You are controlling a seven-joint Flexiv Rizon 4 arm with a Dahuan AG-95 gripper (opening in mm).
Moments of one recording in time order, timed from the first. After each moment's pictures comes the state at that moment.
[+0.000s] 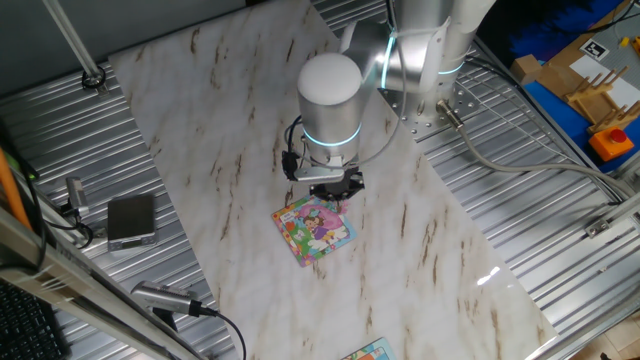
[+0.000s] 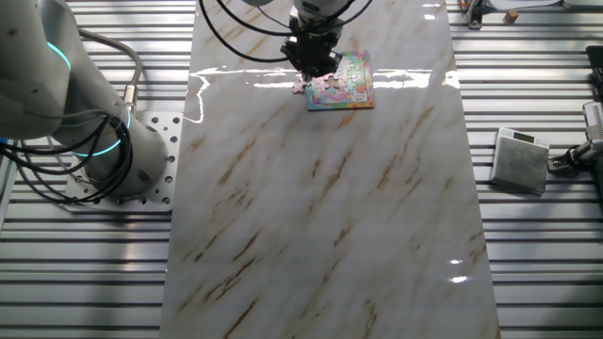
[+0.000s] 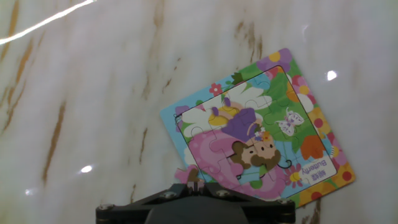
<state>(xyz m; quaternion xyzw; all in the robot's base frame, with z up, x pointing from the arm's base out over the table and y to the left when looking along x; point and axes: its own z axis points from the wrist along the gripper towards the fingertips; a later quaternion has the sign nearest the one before) 0.367 0.183 0.033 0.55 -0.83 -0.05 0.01</state>
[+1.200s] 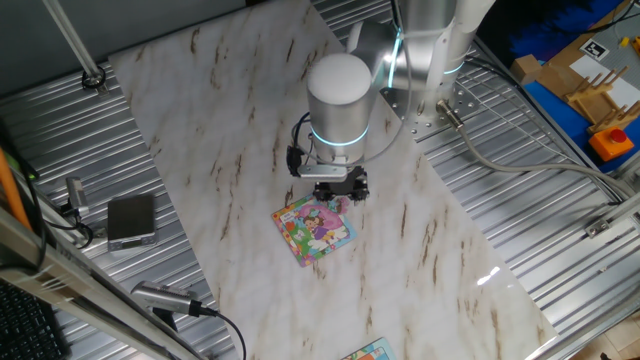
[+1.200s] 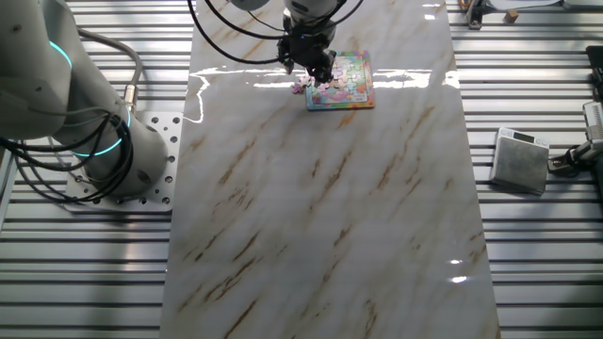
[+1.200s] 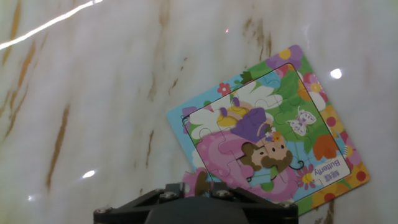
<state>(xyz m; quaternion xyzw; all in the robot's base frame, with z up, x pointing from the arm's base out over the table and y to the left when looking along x) 0.363 0.186 0.027 0.50 -0.86 -0.04 0.00</state>
